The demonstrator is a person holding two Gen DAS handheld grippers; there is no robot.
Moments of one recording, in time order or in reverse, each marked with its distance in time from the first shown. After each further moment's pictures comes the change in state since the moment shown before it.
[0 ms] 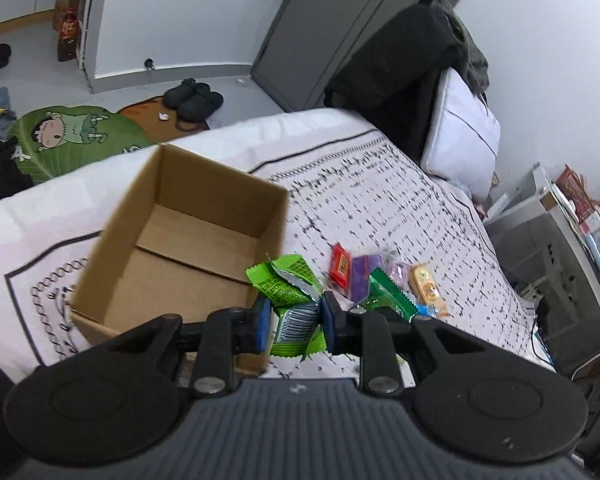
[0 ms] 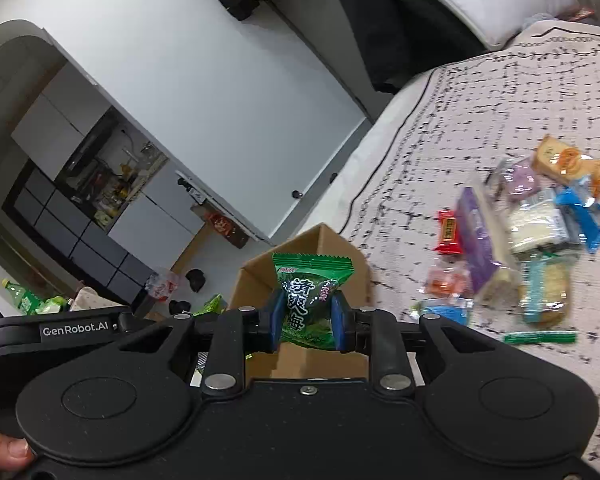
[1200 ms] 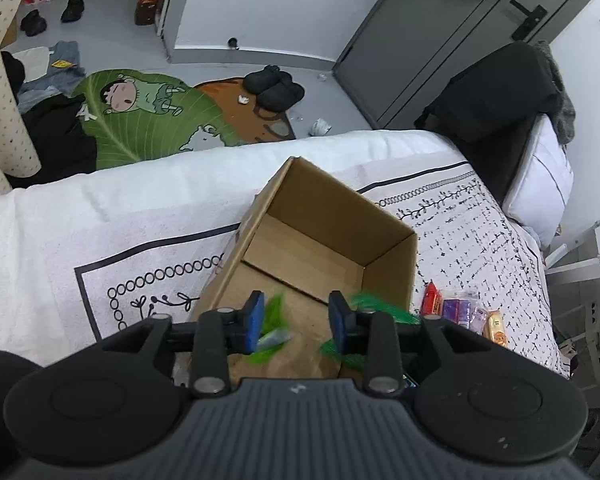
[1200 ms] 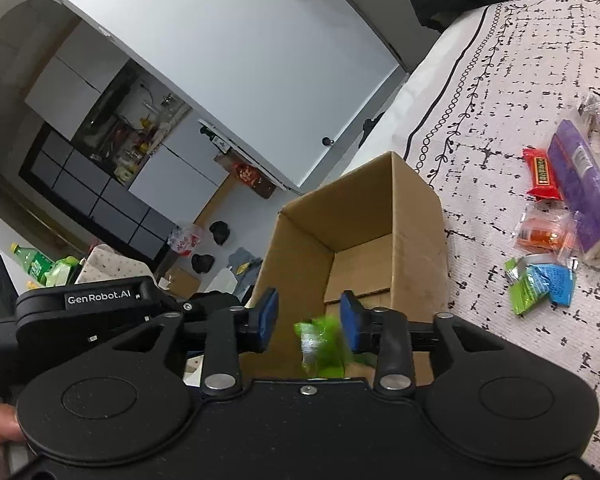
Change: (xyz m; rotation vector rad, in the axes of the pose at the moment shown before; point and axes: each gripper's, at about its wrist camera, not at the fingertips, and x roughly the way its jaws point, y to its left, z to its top) left arm 0.013 0.088 0.030 -0.181 0.032 0.139; right arm 0.059 0.034 -0.021 -0.008 0.139 0.061
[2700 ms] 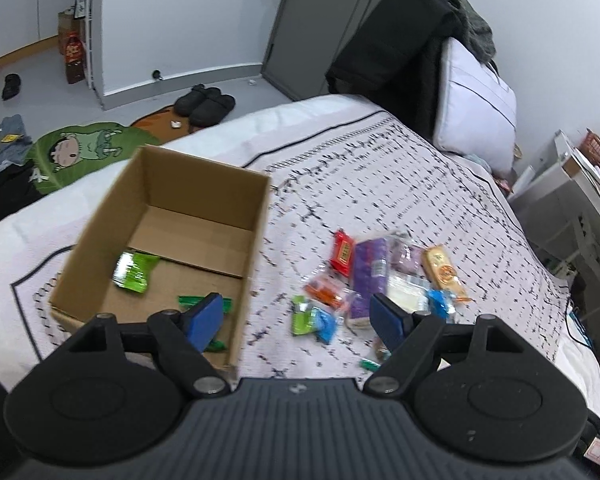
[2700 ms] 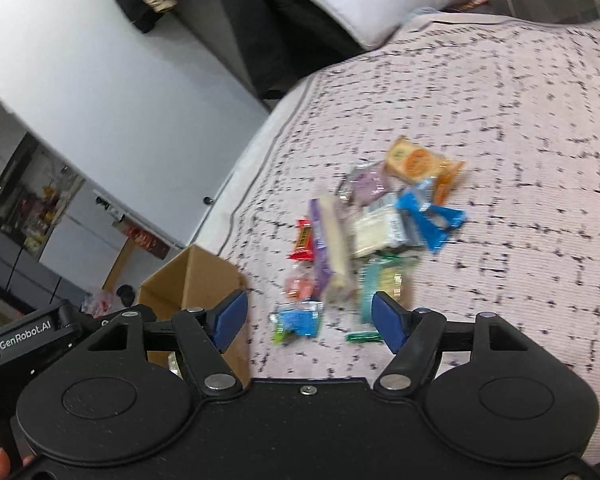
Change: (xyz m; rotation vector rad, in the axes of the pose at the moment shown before) left arm -0.004 -0.134 -0.074 0.274 -0.033 -0.026; right arm -0.125 -0.114 0.023 0.160 -0.123 -0.318
